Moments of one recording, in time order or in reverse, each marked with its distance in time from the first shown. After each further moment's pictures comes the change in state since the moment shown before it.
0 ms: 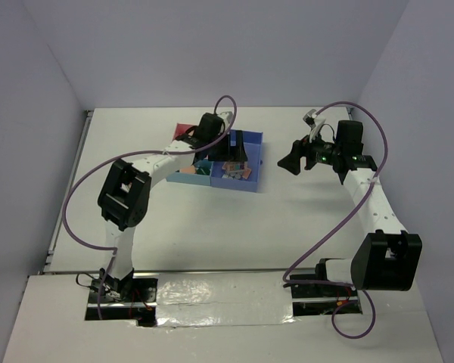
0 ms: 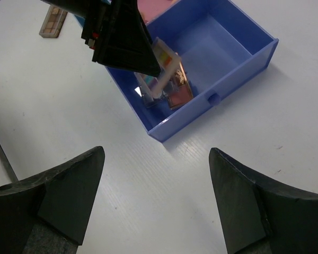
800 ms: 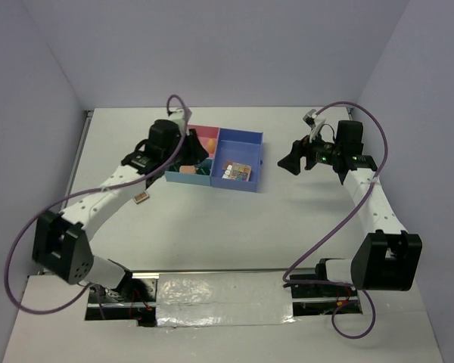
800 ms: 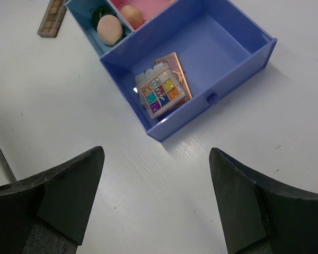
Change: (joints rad) left arm 0.079 -0.572 -0.419 0.053 -0.084 0.005; right arm 0.000 0.000 0.000 -0.001 0.007 -0.004
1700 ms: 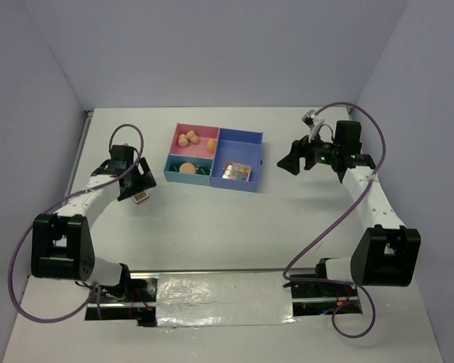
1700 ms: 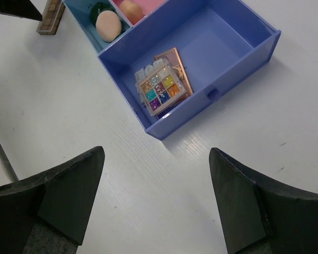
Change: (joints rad) left arm 0.434 -0.082 -0.325 -0.238 -0.231 -0.001; right arm 0.000 0.028 0.001 0.001 -0.002 0.004
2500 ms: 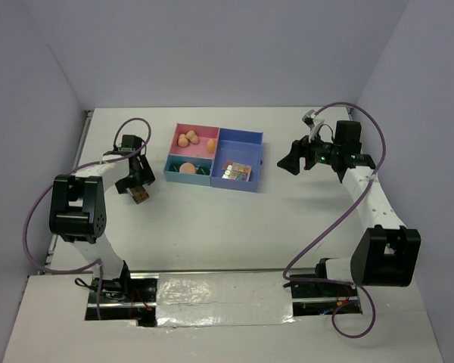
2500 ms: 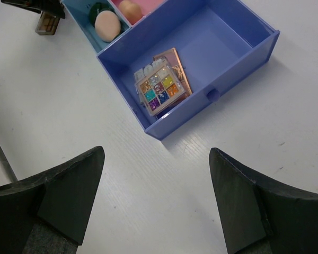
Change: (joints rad) left arm 0.010 0.359 0.222 -0.054 -0.164 0.006; right arm 0.000 0.000 0.000 0.000 0.004 0.000
